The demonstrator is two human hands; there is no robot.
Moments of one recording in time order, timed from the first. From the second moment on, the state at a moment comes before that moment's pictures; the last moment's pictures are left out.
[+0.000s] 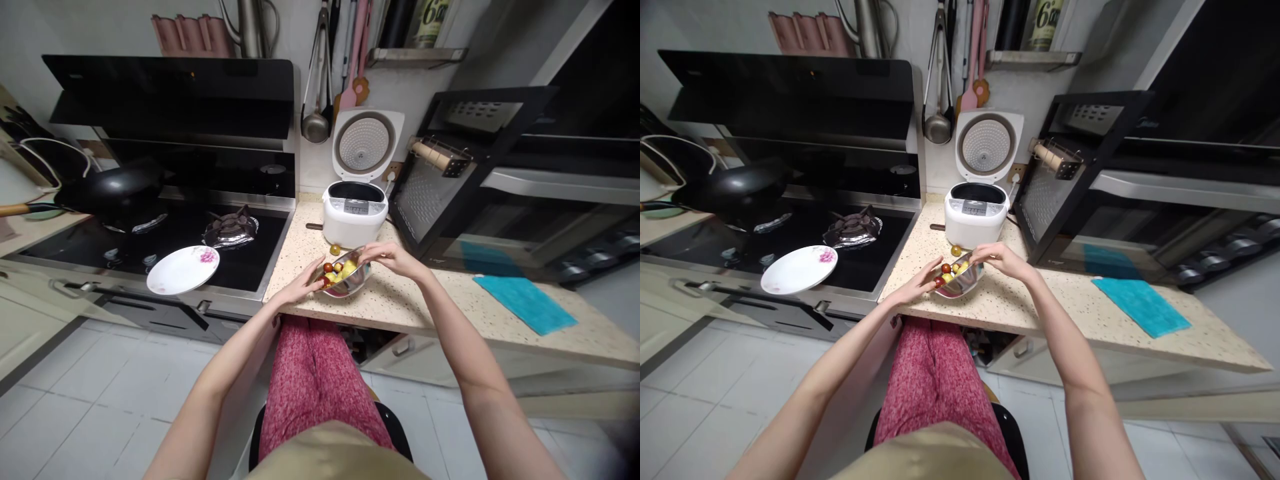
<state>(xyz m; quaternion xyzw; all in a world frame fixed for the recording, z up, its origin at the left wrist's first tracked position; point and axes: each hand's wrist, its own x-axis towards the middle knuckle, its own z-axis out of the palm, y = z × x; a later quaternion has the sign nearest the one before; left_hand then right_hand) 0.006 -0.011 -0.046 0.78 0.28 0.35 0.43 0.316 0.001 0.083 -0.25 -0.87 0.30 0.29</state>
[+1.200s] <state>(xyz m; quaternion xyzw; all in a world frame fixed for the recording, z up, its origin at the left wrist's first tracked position) 0.010 -0.014 -0.049 0.86 0.33 0.30 0.26 0.357 -0.083 0.082 -0.33 -0.88 0.13 0.33</state>
